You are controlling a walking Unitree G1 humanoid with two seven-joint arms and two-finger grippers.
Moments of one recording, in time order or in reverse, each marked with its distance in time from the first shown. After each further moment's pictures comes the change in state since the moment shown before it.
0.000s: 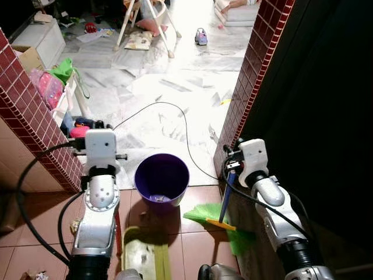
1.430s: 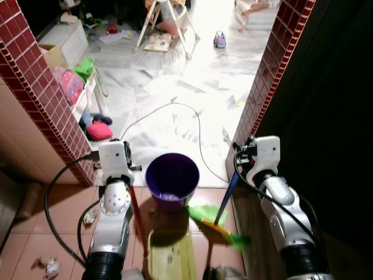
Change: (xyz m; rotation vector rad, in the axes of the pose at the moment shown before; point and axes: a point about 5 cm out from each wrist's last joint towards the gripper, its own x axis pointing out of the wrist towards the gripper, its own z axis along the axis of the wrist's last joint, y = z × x) left arm -0.003 -0.028 -0.034 -0.183 0.150 -0.073; right arm -0.007 -0.005 0.012 0.144 -0.003 -0.058
